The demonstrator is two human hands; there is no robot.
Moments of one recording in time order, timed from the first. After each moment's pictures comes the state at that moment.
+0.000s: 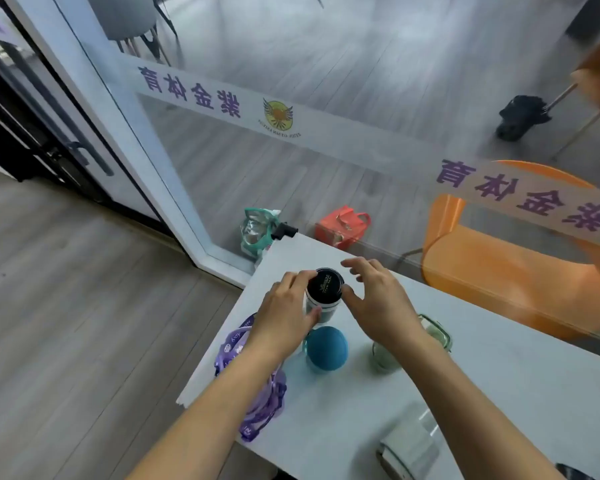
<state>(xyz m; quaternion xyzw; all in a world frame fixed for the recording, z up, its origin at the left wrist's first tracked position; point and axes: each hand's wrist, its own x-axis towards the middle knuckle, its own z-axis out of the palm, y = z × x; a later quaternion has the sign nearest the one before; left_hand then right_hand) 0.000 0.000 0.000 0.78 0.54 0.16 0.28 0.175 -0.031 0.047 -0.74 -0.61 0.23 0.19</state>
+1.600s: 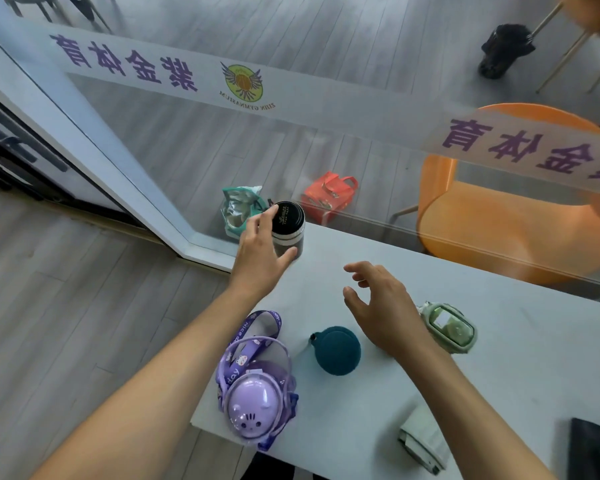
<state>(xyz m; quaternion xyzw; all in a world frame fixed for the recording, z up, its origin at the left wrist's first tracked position) -0.004 0.120 -0.033 0.75 0.55 0.19 0.31 0.170 -0.026 0.009 -0.79 -0.51 0.29 0.20</state>
